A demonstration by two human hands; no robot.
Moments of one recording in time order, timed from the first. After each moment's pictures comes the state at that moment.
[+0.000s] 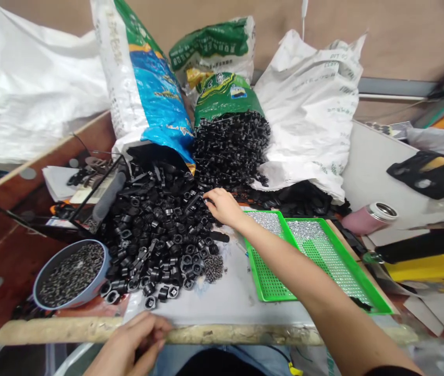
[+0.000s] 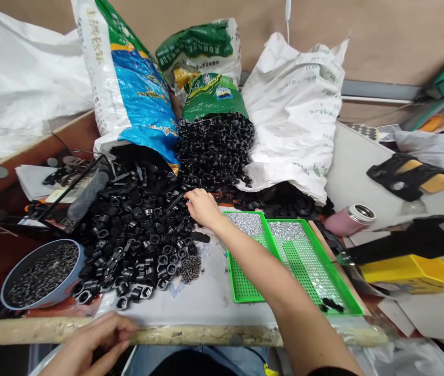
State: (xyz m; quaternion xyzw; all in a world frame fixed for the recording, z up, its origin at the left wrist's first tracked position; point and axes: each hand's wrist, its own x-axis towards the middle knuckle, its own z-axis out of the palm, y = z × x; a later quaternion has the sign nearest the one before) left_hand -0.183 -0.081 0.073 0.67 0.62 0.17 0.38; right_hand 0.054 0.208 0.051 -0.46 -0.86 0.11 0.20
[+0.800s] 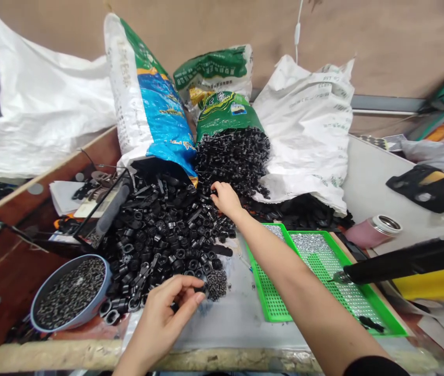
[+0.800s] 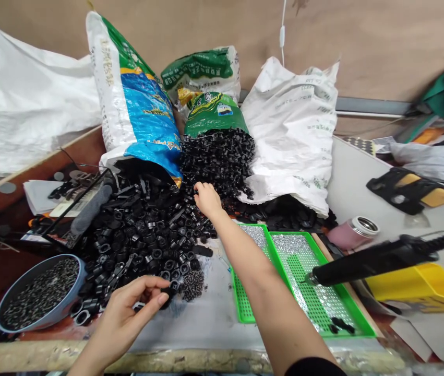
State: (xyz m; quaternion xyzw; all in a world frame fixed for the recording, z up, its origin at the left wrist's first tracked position) left_hand -0.140 -0.007 0.078 0.67 0.55 0.39 0.32; right_hand 0.041 0.282 0.049 -0.51 -0.78 0.14 0.33
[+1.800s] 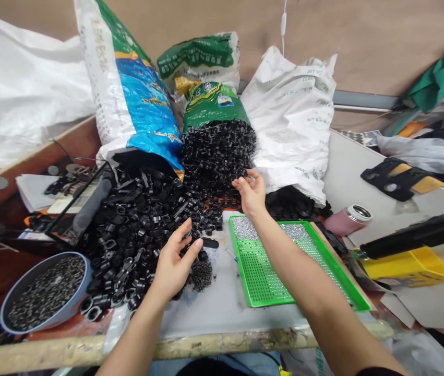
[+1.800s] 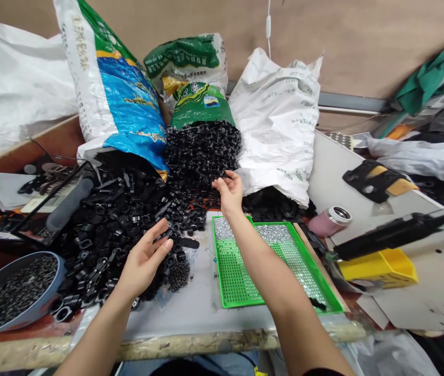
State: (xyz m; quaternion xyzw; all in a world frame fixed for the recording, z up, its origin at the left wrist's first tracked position) left_hand -0.088 0.066 0.057 0.51 0.50 0.55 0.43; right_hand 0.114 0.253 0.054 -0.37 -0.36 0.50 0.70
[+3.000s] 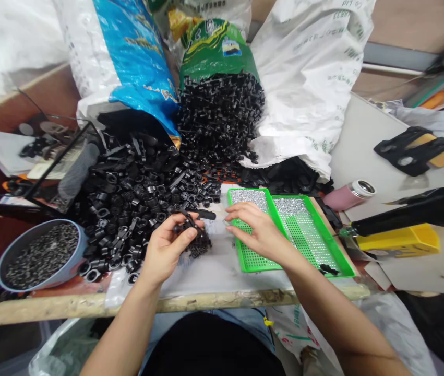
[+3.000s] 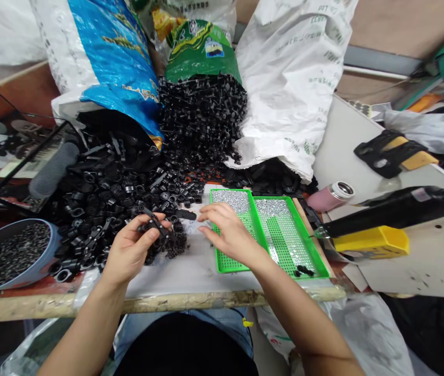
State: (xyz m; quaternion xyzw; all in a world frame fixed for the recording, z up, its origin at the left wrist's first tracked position) left_hand -0.080 0.035 0.057 0.41 0.42 0.59 0.55; right_hand 0.155 0.074 0.070 -0.38 -0.85 0.23 0.29
